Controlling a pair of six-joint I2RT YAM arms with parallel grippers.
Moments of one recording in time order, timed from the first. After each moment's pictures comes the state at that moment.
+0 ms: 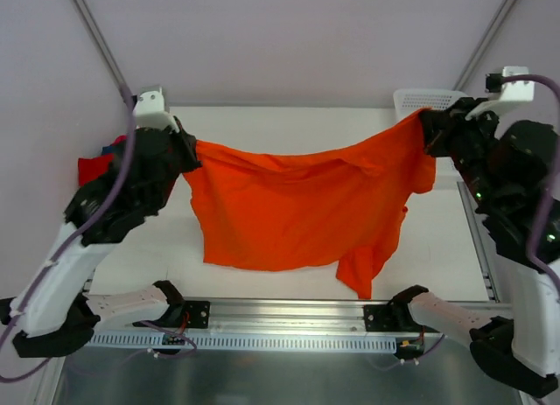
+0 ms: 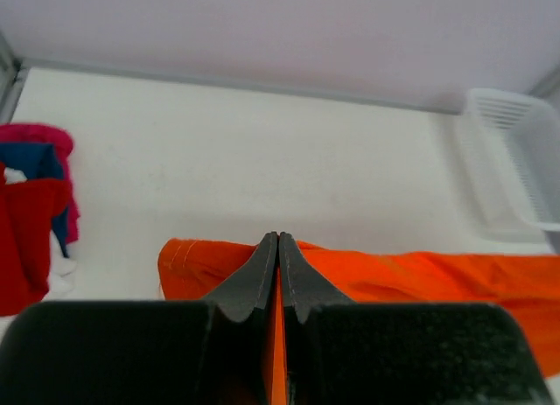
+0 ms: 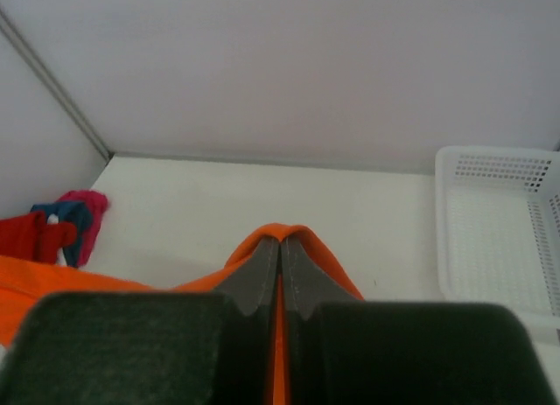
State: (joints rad) left arm -0.95 1.00 1.69 -0.91 -0.78 -0.40; right arm 0.59 1.02 1.91 -0.88 0.33 0.15
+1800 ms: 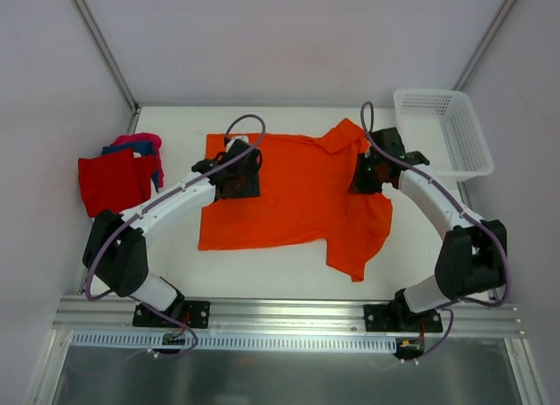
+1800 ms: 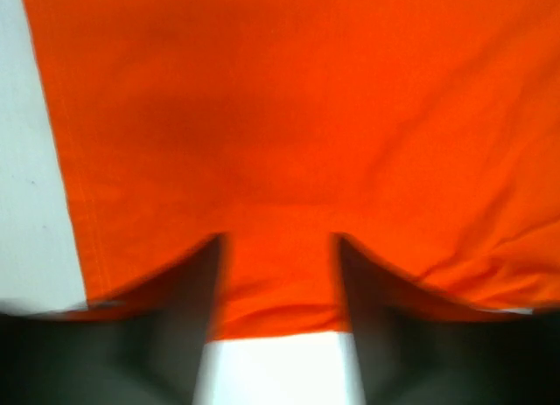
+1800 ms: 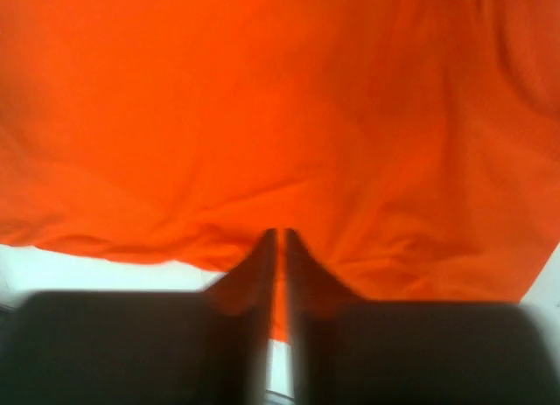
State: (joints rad) left arm -0.60 1.52 1.19 -0.64 -0.30 -0.57; right arm 0.25 1.52 1.21 -0.69 -0.16 0.40
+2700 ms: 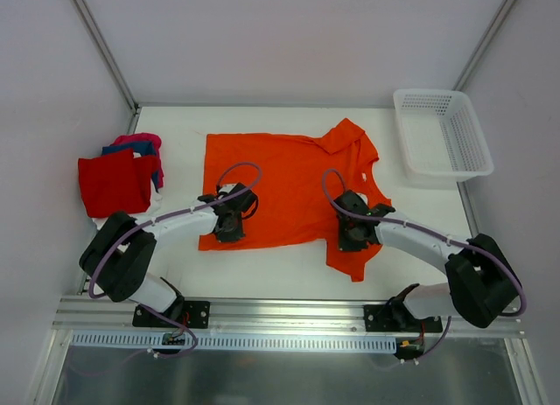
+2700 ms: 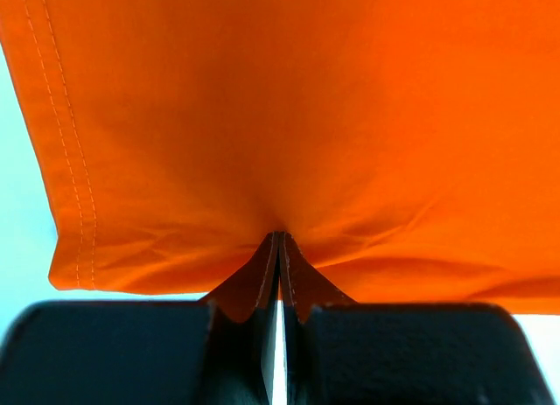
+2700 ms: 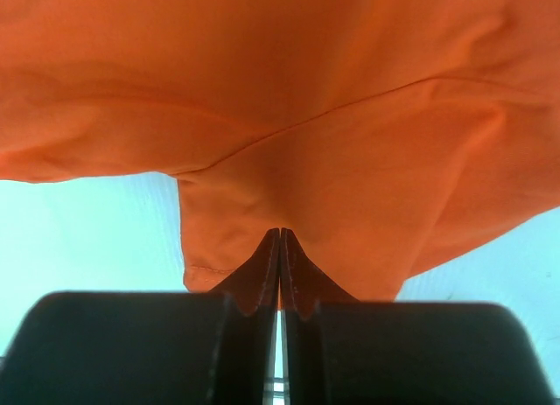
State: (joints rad) left arm -0.67 1.48 0.78 -0.60 -0.27 -0.75; right arm 0.66 1.33 0.71 -0.64 0.14 0.65
